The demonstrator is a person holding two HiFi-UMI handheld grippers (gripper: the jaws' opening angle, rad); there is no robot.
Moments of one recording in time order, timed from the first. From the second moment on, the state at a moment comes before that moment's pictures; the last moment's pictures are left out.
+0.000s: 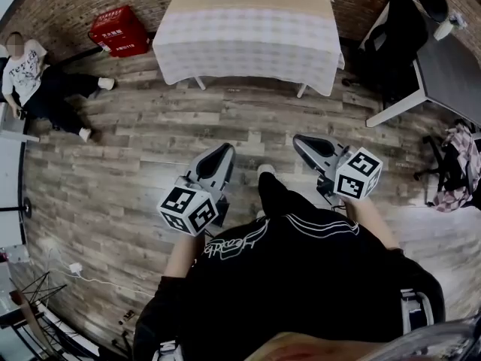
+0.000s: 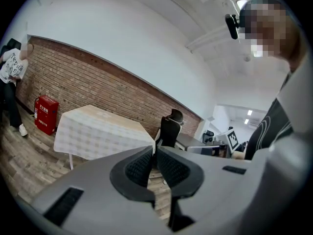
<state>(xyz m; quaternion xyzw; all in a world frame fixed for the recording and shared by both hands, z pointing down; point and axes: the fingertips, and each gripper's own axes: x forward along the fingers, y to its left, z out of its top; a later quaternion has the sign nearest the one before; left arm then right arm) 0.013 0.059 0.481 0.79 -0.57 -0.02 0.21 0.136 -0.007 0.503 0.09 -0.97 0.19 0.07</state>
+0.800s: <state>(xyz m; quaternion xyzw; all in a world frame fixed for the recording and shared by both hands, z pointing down) -0.075 -0.144 0.485 0.79 -0.57 0.02 0.22 0.086 -0.213 0.514 0.14 -0.96 0.22 0.07</state>
